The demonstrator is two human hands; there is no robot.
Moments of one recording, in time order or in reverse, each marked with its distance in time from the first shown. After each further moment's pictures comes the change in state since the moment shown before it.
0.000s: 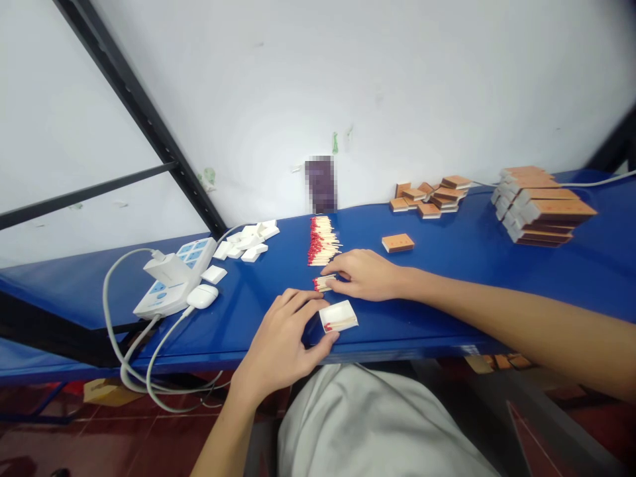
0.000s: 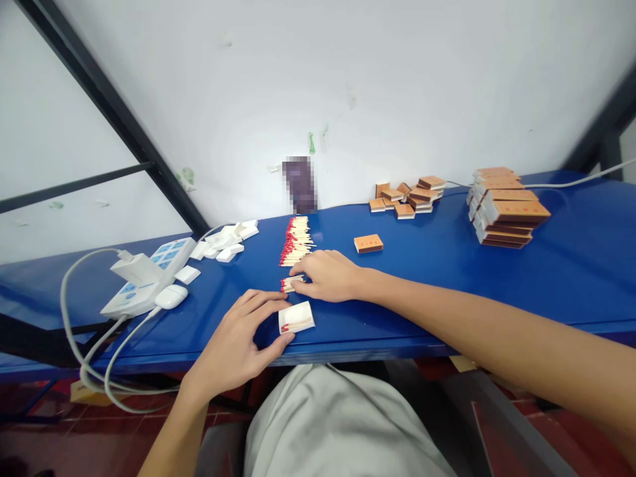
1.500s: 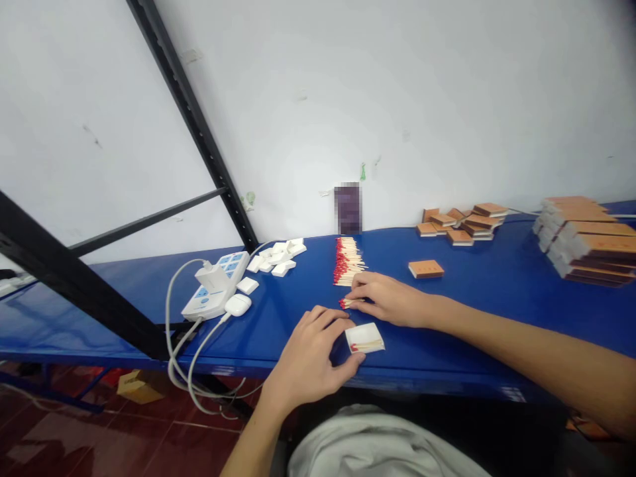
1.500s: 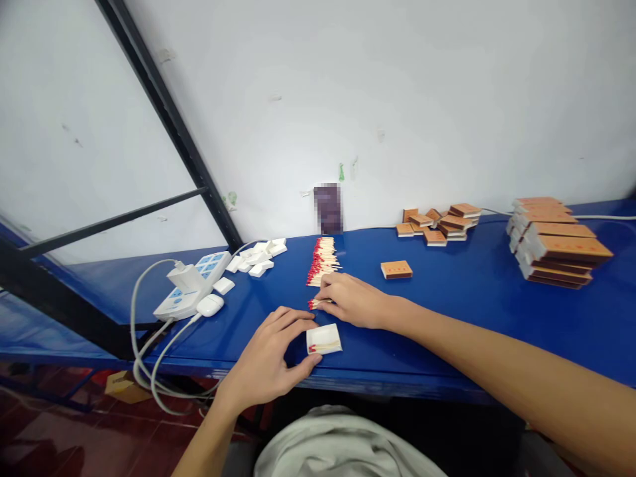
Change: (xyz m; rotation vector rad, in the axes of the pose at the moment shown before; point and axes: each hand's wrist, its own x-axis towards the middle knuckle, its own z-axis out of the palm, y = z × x) left_hand -0.004 0.003 -0.001 -0.006 -0.007 -0.017; right_hand 0.004 0.004 0.010 0.082 0.004 -0.174
